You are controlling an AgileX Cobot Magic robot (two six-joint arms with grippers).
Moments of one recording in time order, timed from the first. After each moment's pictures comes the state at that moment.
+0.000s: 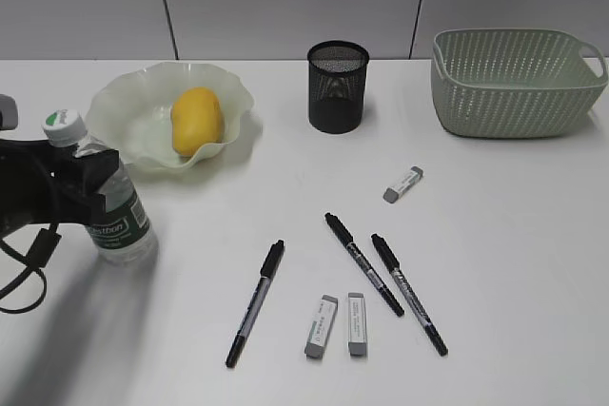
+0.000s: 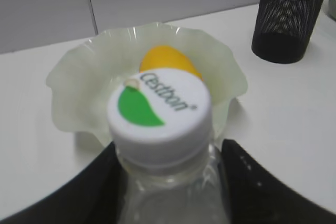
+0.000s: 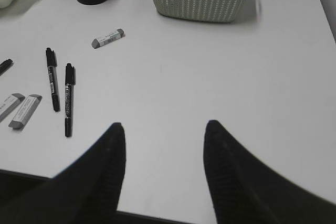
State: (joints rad) left arm -0.30 1.58 -0.31 0.07 -0.85 -0.03; right arm 0.27 -0.01 -0.51 -0.05 1.04 0.06
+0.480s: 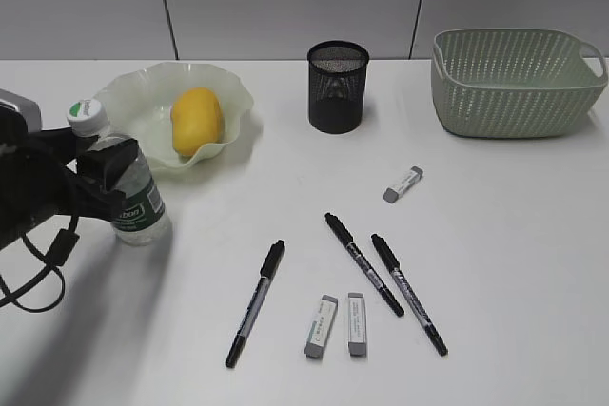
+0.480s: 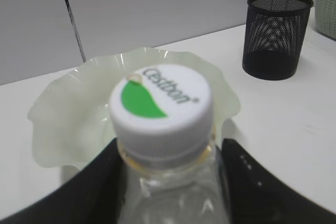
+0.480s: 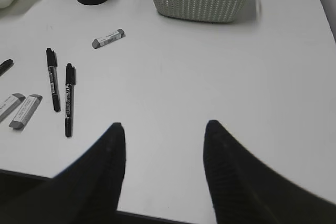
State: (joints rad) left arm -0.30 1.73 -0.34 0.11 -1.07 0.01; right arm 0.27 -0.01 -0.51 -0.05 1.04 0.06
